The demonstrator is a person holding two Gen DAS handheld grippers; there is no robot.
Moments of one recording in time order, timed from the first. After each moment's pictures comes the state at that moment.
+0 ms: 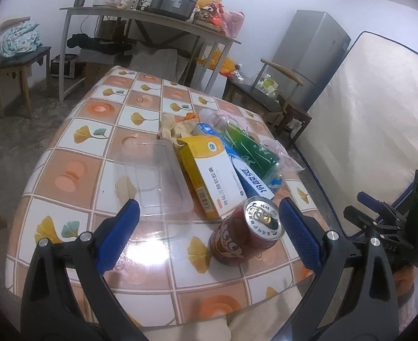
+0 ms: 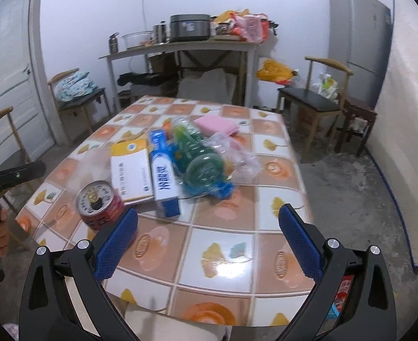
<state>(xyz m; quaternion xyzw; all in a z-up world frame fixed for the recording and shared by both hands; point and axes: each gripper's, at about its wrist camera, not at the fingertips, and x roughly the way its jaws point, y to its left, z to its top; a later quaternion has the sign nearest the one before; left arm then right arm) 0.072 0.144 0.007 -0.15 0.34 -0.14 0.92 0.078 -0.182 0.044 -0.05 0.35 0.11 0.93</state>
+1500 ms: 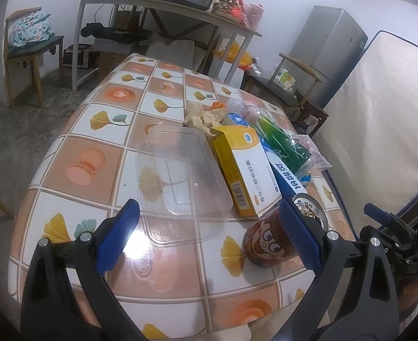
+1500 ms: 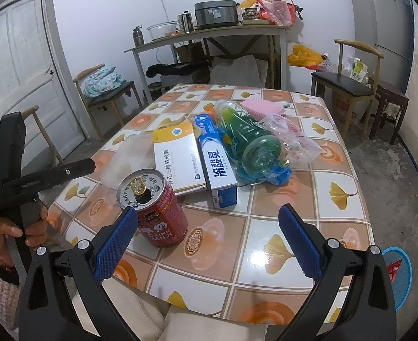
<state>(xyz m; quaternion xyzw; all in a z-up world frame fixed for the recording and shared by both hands) 0.090 0.163 -0.021 -0.16 0.36 -0.11 0.91 0.079 -0.148 0.020 -0.01 0.38 0.18 0.91</state>
